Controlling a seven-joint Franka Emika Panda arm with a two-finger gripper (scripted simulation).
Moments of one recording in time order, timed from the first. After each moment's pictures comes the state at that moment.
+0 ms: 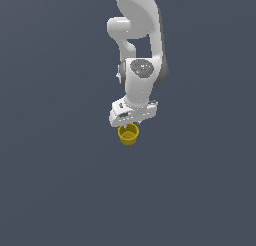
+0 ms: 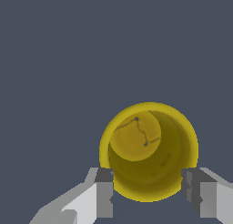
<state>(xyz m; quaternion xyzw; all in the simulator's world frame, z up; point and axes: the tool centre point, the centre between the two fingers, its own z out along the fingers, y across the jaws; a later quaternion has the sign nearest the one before) -0.044 0.018 0.123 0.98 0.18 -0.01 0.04</state>
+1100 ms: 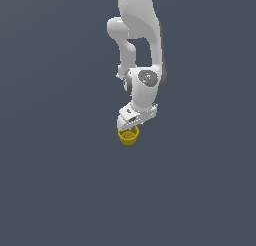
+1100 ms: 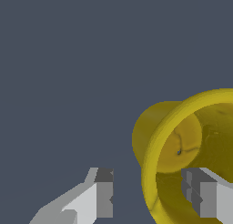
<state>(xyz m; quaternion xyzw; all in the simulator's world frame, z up) -0.068 0.038 0.074 0.96 0.26 -0.02 0.05</state>
